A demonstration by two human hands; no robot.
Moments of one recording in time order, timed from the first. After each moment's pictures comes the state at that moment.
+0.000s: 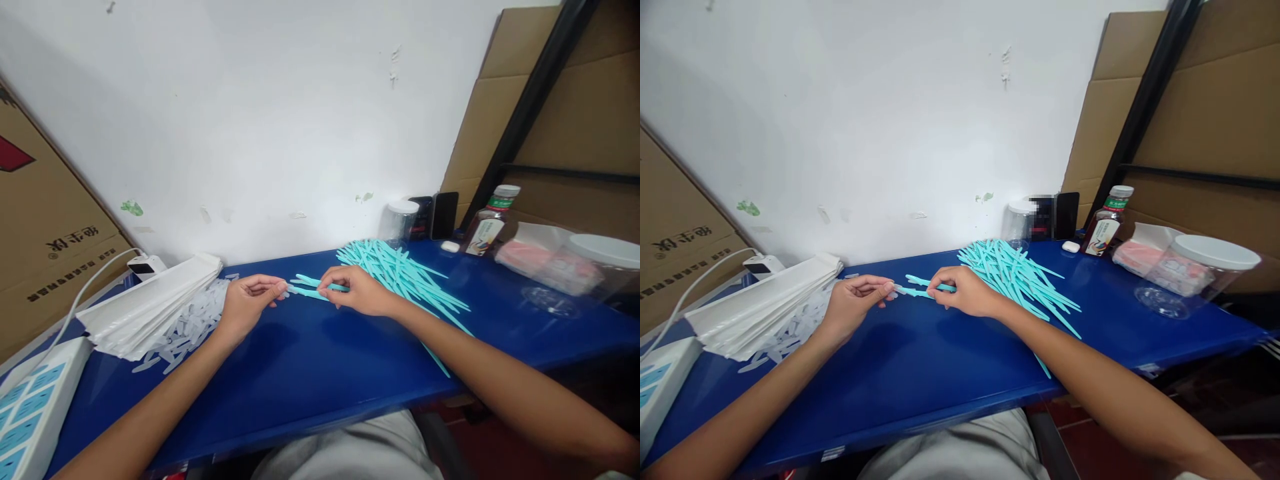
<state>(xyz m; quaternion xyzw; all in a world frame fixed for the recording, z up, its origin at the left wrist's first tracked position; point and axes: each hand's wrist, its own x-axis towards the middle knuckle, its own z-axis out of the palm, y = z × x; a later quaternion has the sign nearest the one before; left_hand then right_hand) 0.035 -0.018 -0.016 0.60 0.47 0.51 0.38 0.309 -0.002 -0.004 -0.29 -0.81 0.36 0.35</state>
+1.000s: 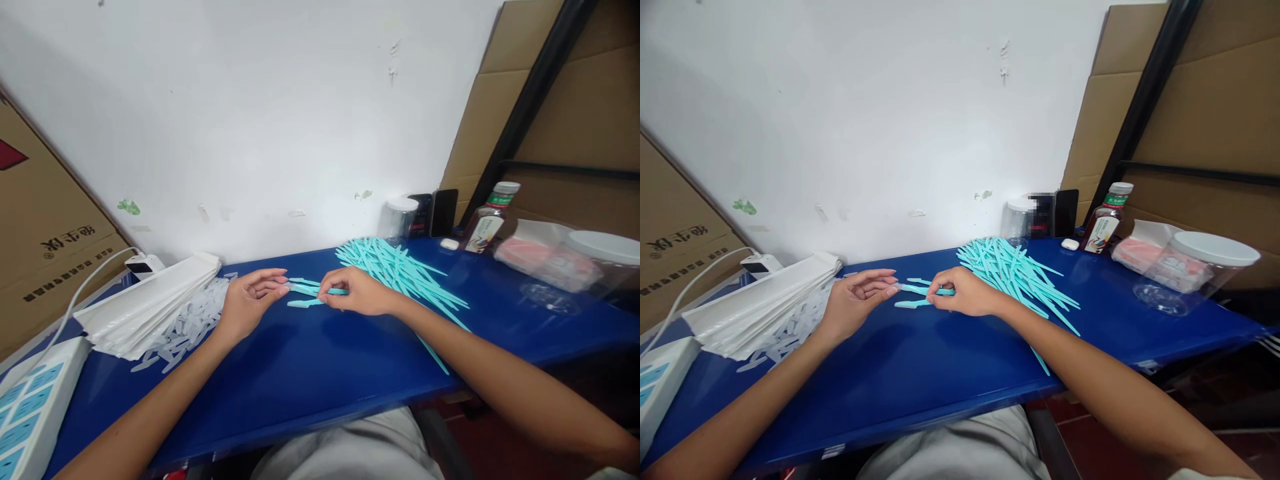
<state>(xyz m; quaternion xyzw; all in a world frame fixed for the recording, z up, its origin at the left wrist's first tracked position) 0.036 -0.020 -0.013 0.65 0.44 0.51 0.36 0.312 -0.004 0.002 -0.28 -0.84 0.35 0.30</state>
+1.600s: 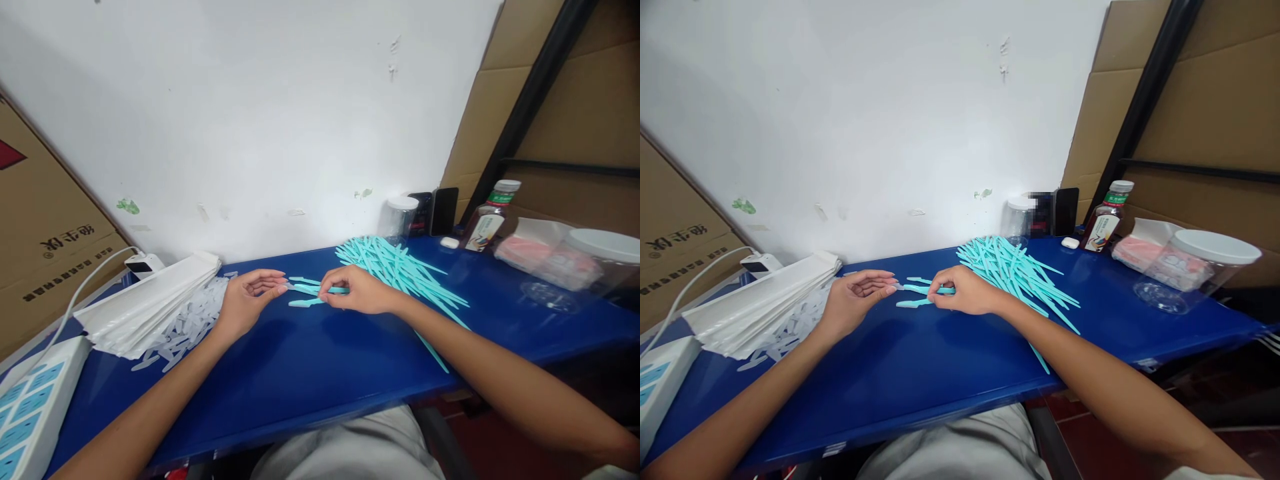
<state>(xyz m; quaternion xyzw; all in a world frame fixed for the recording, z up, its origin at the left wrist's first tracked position) 0.030 -0.016 -0.015 0.67 0.44 0.50 0.34 0.313 -0.002 0.000 -0.28 -0.85 0.33 0.31</state>
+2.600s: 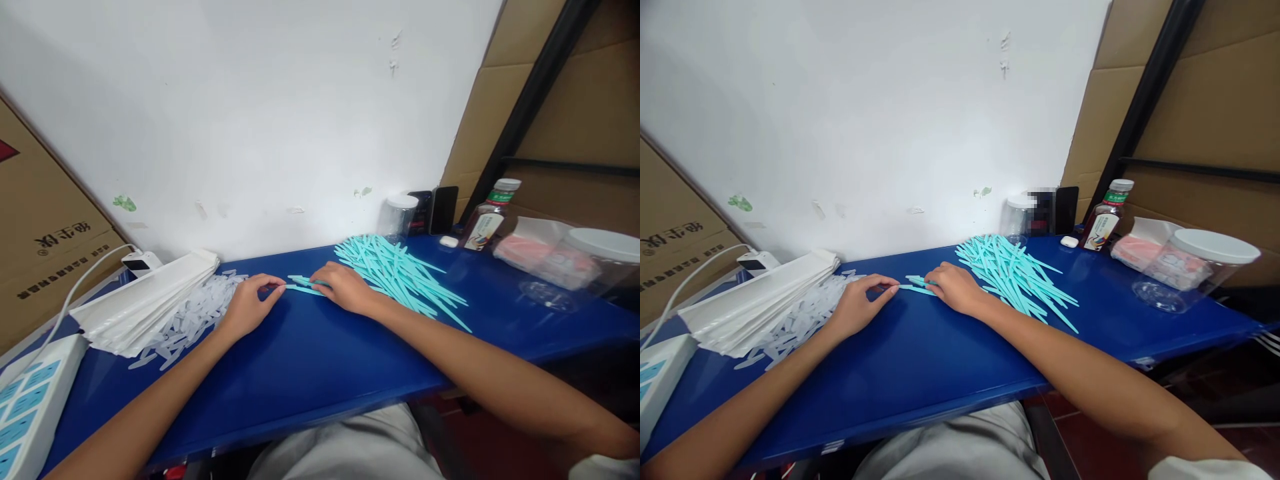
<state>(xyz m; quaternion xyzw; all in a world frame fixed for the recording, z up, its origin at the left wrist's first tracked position) 0.020 -0.003 -0.033 0.78 0.50 0.35 0.12 0.291 0.028 -0.040 -0.35 -0.90 0.05 0.26</state>
